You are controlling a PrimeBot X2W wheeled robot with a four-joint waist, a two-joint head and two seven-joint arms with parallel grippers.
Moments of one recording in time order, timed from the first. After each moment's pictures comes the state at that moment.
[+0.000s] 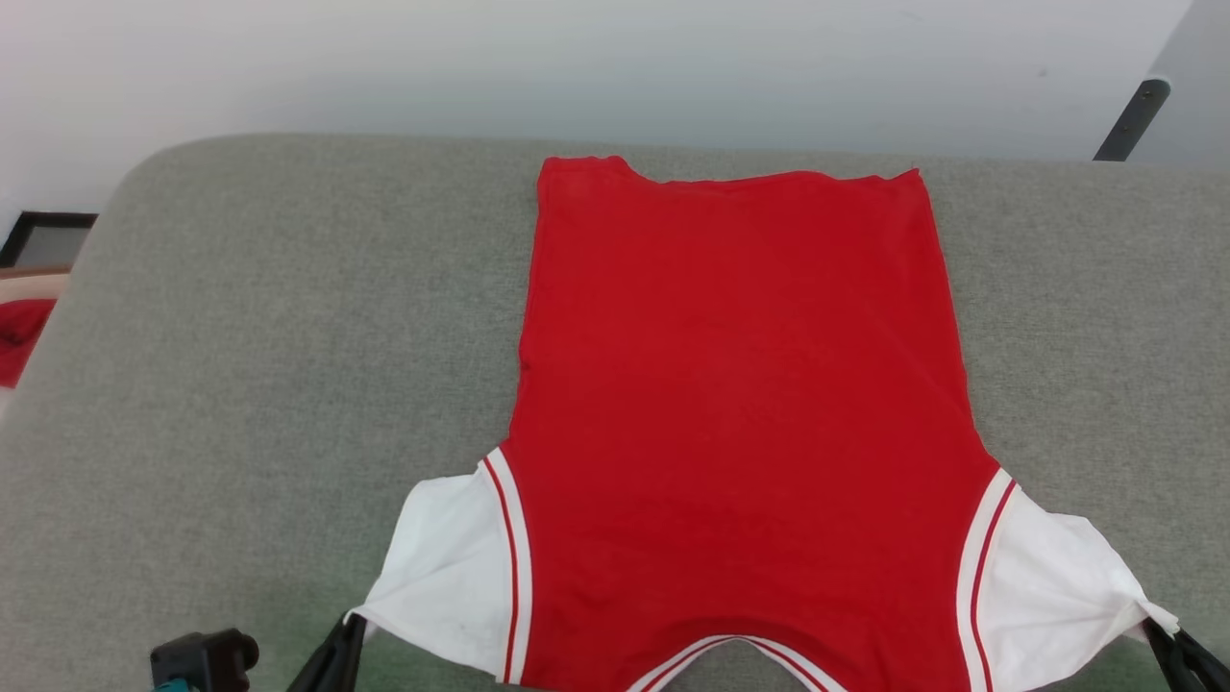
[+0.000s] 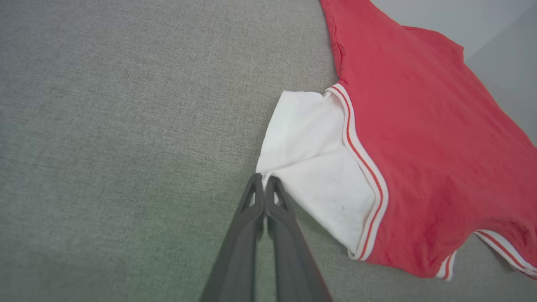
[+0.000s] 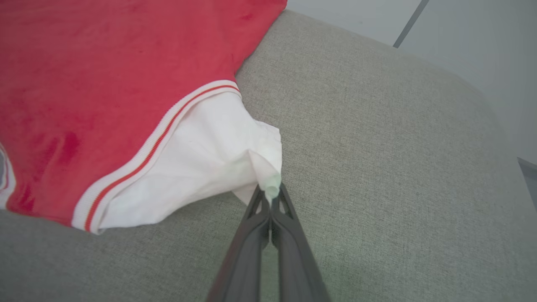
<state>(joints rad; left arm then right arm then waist) 0.03 0.67 -0.56 -0.03 -1.05 0.30 -0.19 0.28 -0.49 0.00 -0.08 0.28 0.13 0.03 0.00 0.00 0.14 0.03</state>
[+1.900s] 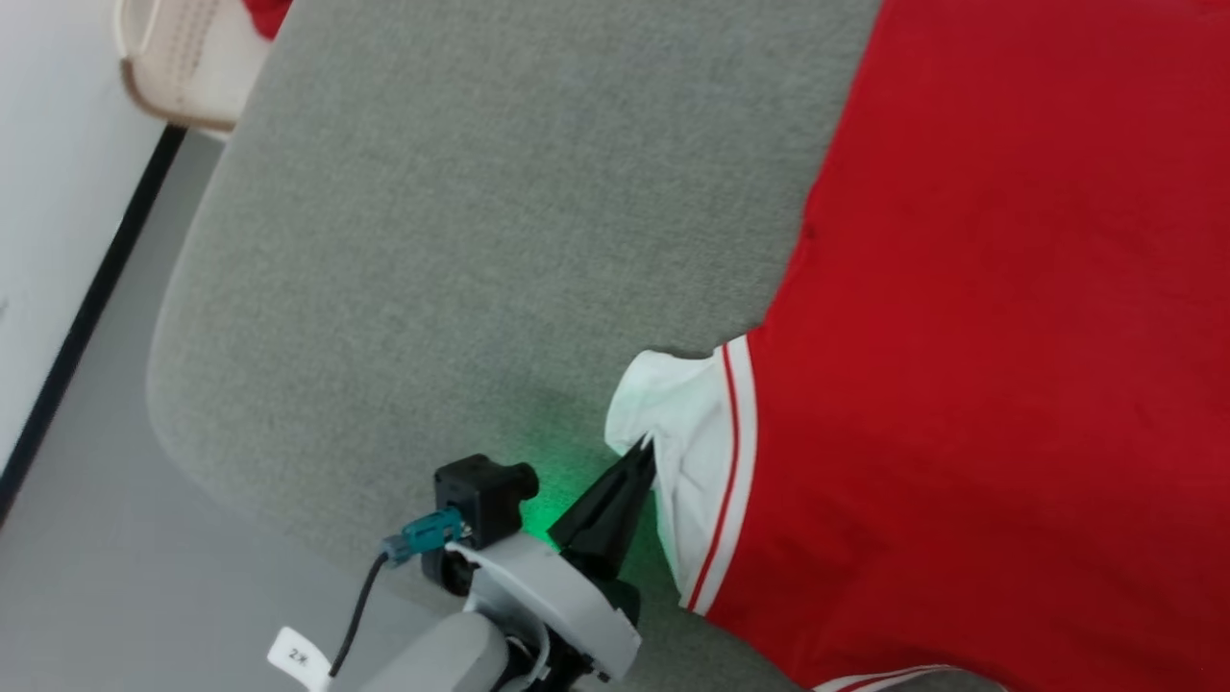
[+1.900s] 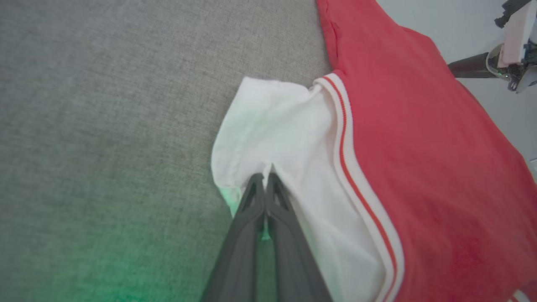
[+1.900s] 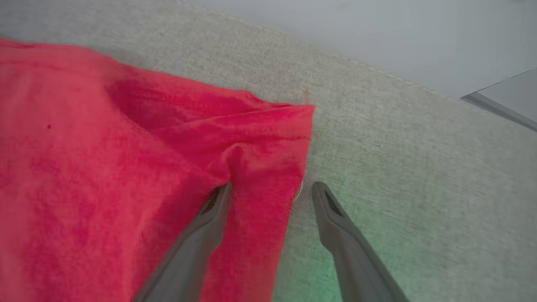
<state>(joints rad) -0.40 0.29 -0.78 0.23 -0.90 0.02 -0.24 -1.07 -0.74 0.21 0.71 0.48 0.13 0.79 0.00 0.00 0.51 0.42</state>
